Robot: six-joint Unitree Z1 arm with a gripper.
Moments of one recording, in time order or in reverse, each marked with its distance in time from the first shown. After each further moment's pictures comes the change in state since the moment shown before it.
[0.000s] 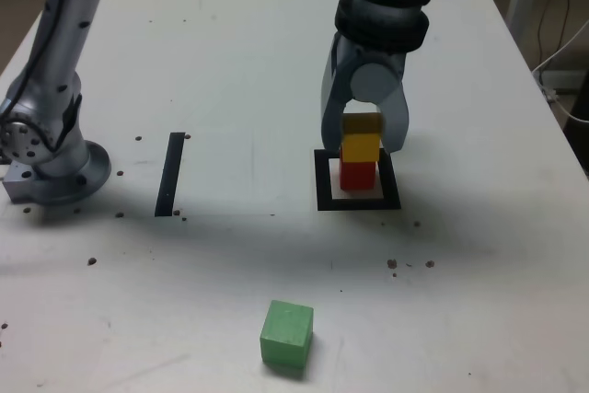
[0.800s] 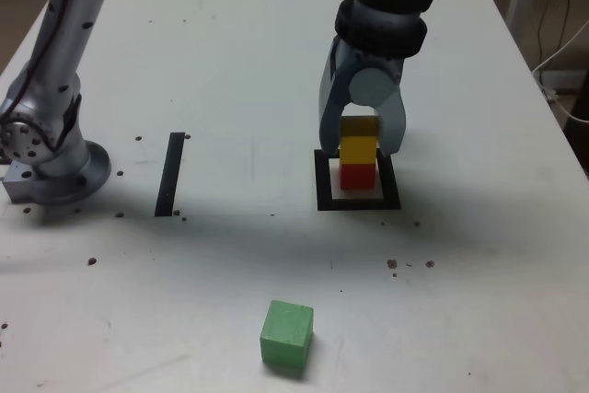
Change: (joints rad) arm 0.015 0.016 0.014 -0.002 0.000 0.010
